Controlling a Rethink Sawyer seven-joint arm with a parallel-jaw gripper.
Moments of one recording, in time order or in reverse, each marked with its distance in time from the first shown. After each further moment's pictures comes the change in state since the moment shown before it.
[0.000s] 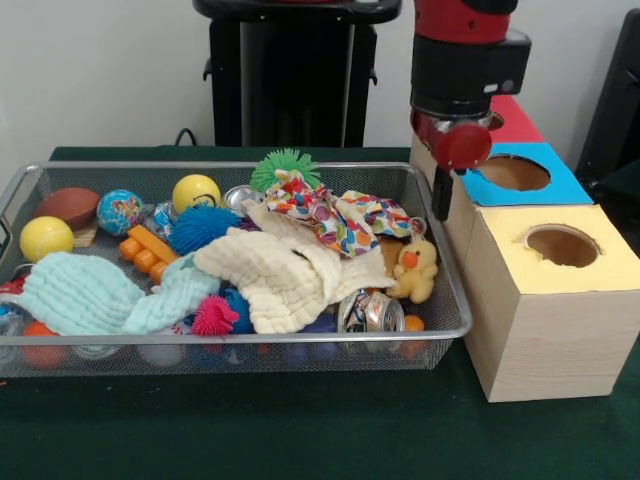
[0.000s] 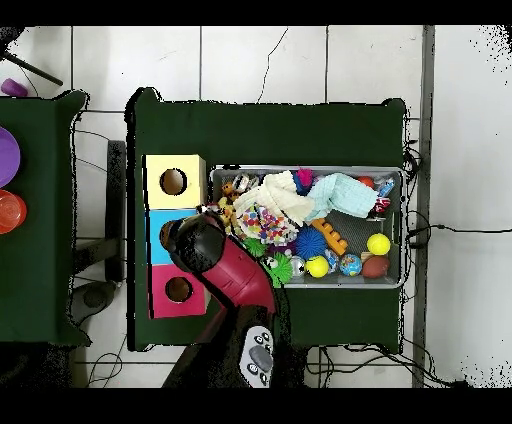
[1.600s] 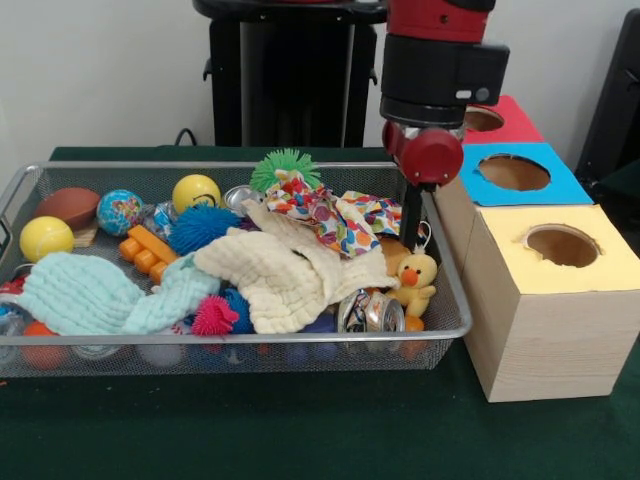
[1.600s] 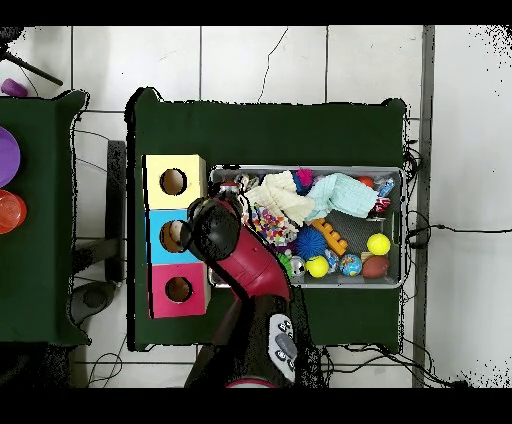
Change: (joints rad) arm -0.101 -0.005 0.086 -0.019 -0.005 -0.207 0.000
